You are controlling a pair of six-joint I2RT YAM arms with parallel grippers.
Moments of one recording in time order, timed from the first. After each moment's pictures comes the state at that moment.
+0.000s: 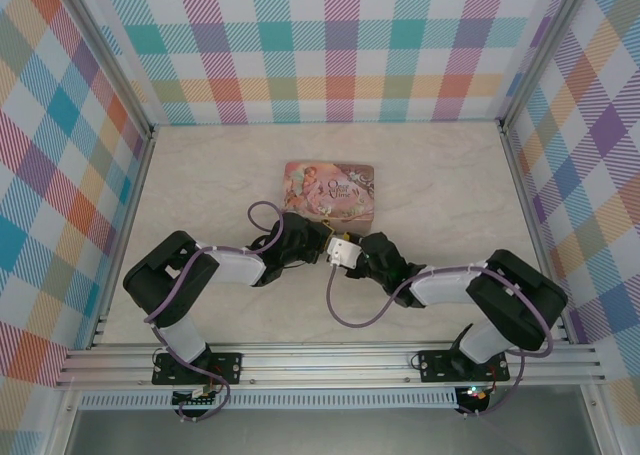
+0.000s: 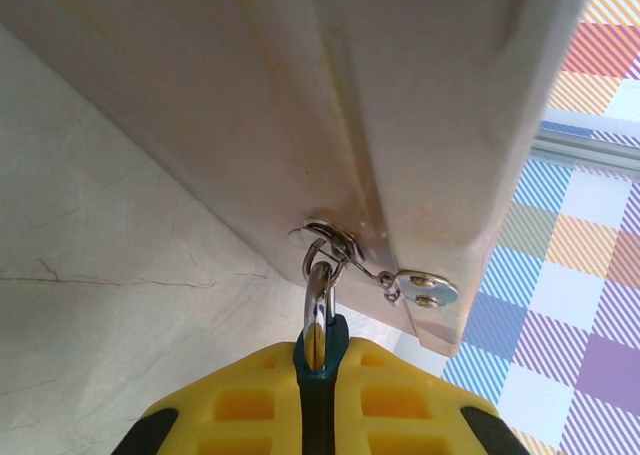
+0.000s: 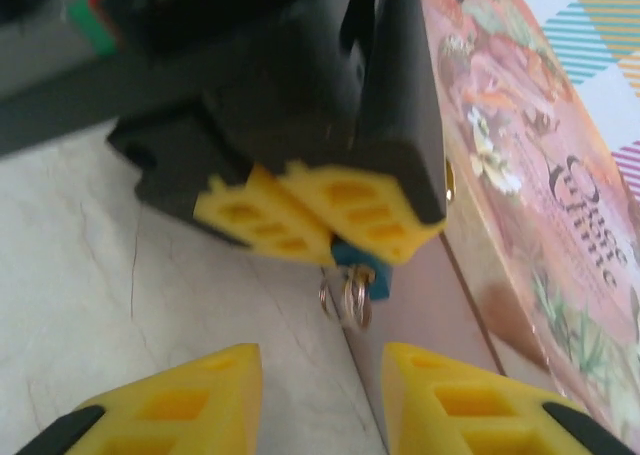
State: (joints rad) left arm -0.73 1.71 0.67 0.54 0.07 -1.63; right arm 0.84 1.52 0.47 0.56 0.12 -0.65
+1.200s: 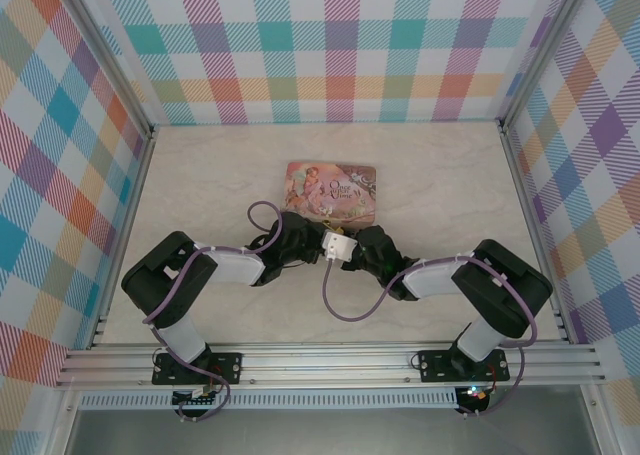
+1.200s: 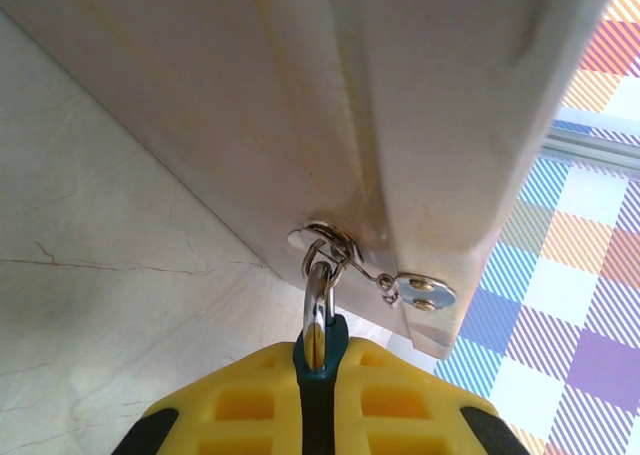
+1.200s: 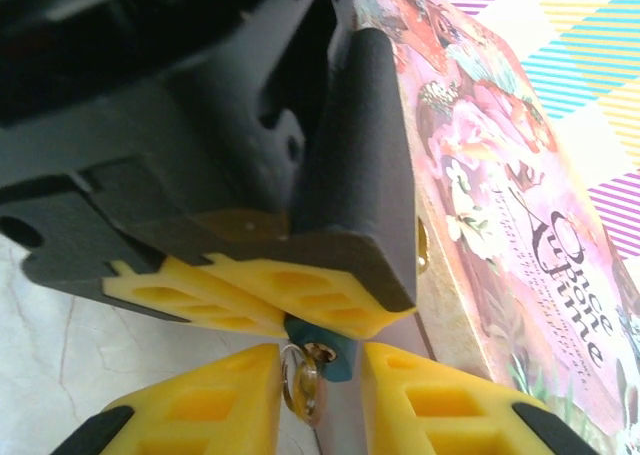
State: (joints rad) left arm -0.72 1.70 0.67 0.53 0.10 -1.65; right arm 0.81 1.60 0.52 0.64 0.10 -0.72
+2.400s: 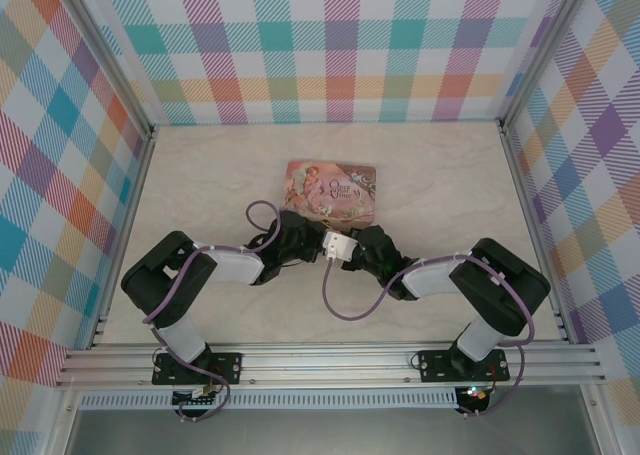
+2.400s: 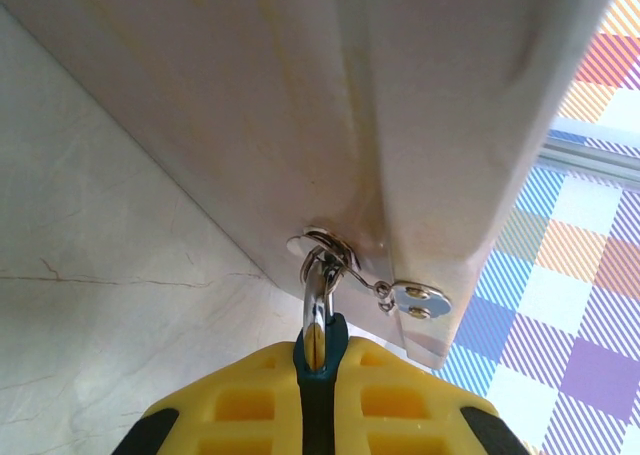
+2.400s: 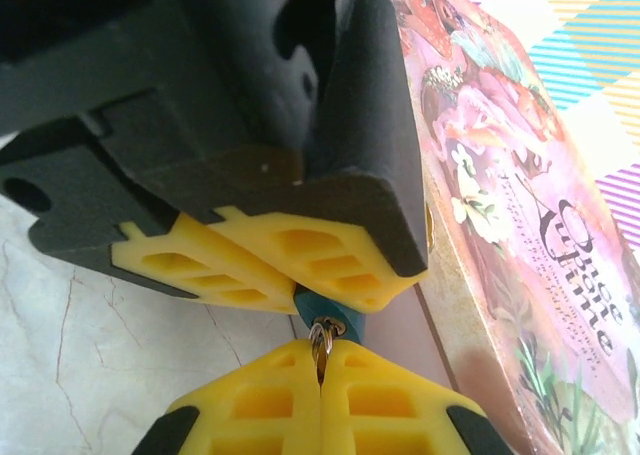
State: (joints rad) left arm -0.71 1.70 0.67 0.54 0.10 -1.66; right arm 0.80 1.61 0.53 0.62 0.10 -0.69
